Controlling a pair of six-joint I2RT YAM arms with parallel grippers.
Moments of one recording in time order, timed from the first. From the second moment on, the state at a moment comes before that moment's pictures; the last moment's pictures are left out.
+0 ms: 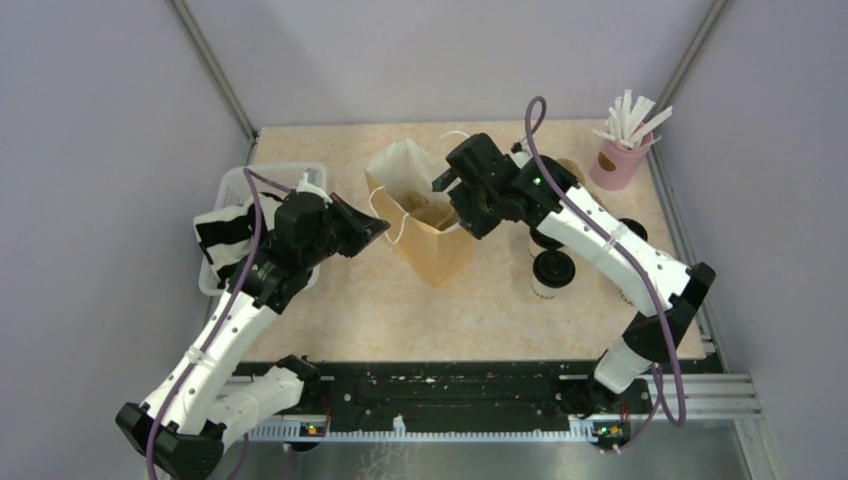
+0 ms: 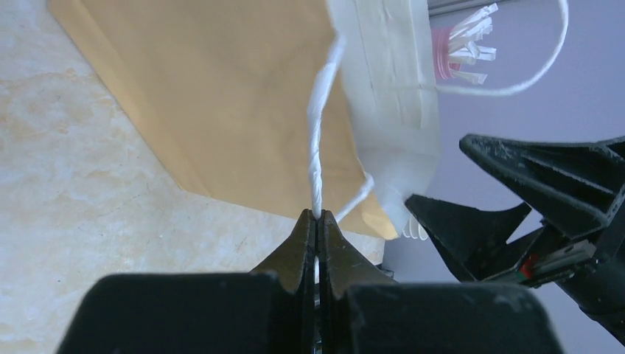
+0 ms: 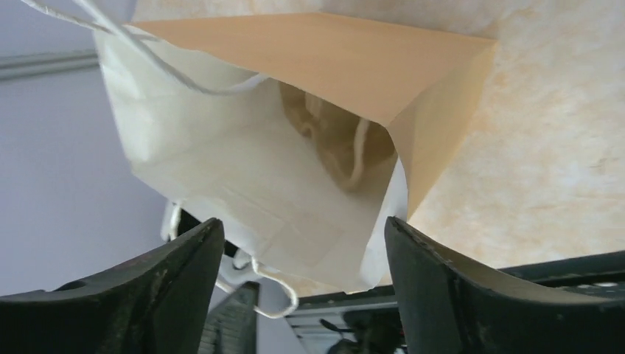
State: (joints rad) left arm -0.48 0.91 1.02 -0.53 0.06 -1.09; right arm 0.90 1.63 1.87 -1.10 0.41 1.62
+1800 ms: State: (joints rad) left arm -0.42 1.22 1.39 -0.68 0.19 -0.60; right arm 0.41 1.25 1.48 -1.38 0.19 0.42
